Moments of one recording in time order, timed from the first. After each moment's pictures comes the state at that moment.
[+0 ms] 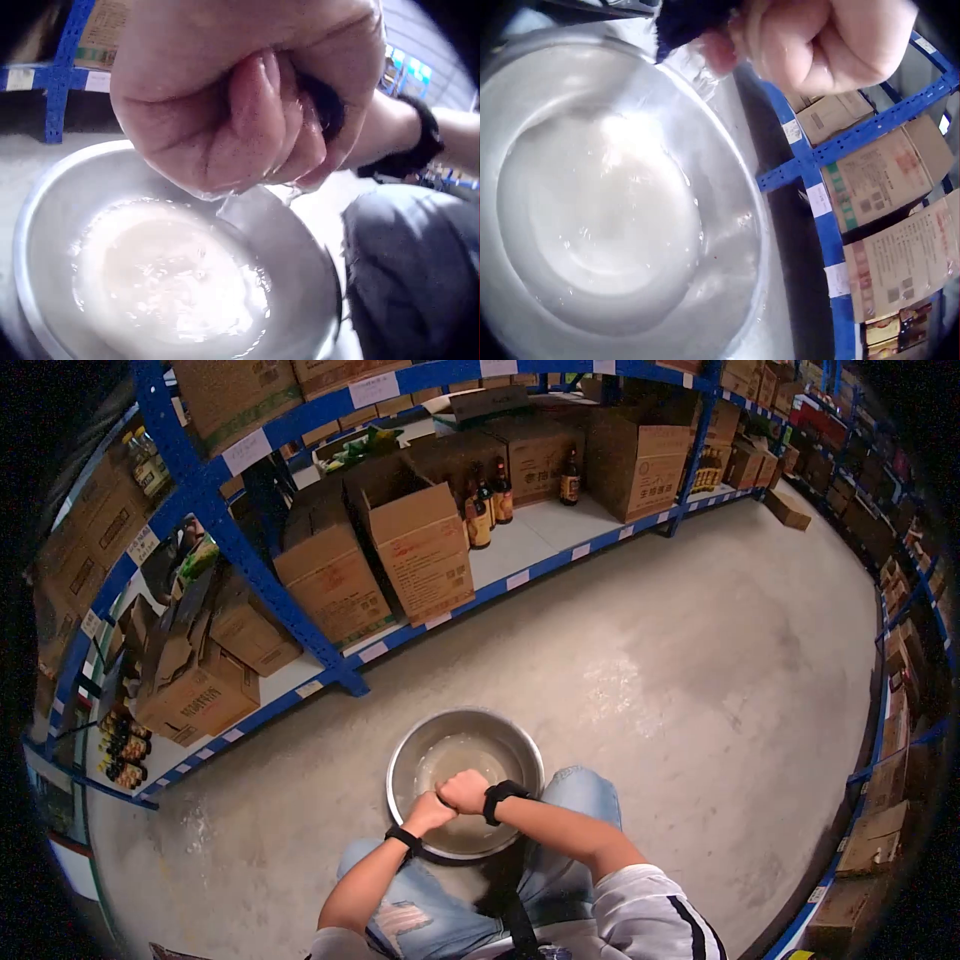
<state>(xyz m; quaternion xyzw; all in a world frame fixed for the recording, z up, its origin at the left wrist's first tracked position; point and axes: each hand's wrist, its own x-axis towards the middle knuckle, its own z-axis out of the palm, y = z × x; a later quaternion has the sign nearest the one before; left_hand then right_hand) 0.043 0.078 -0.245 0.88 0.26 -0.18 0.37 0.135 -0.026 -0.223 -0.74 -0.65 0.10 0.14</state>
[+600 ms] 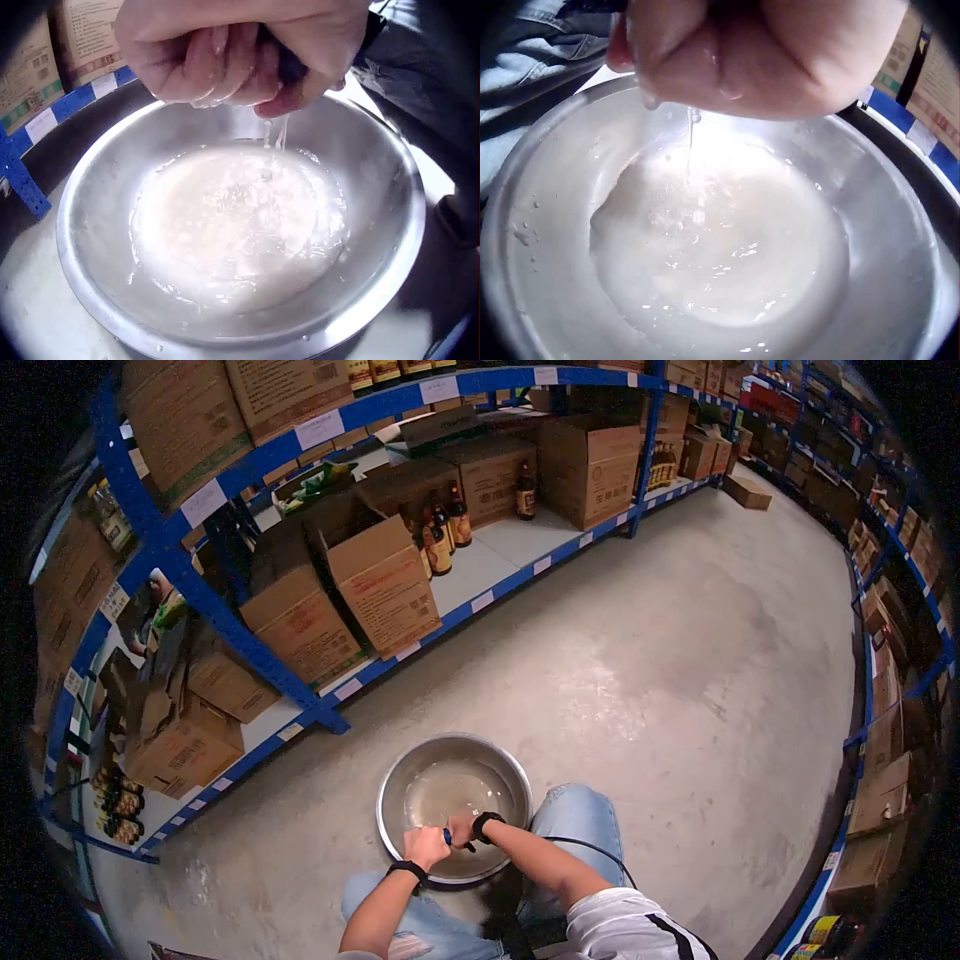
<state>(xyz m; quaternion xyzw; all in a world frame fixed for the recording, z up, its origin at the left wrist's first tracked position) 0.034 0.066 -0.242 0.97 0.12 -0.19 0.09 0.133 -0.027 -0.320 -0.69 -0.41 0.52 0.29</state>
